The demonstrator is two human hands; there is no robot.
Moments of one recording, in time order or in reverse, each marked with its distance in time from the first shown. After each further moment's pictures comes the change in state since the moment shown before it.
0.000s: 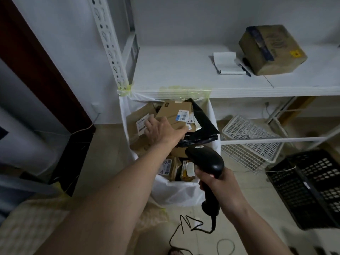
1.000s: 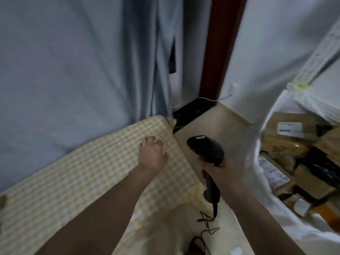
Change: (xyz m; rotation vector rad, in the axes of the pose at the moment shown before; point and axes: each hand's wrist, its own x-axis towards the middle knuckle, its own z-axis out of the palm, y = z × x) left_hand -0.249 -0.328 -0.071 0.213 0.184 -0.616; right_hand -0.086 0.027 0.194 -0.311 -0.887 -0.027
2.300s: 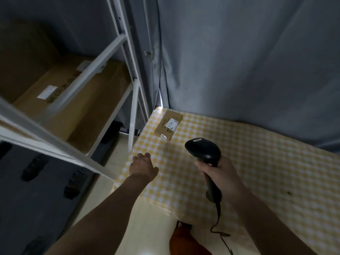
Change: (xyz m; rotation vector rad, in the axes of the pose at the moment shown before) left_hand -0.409 -0.620 0.027 -0.314 -0.139 -1.128; right_hand -0.224 0.103 0.618 -0.545 -0.902 -0.113
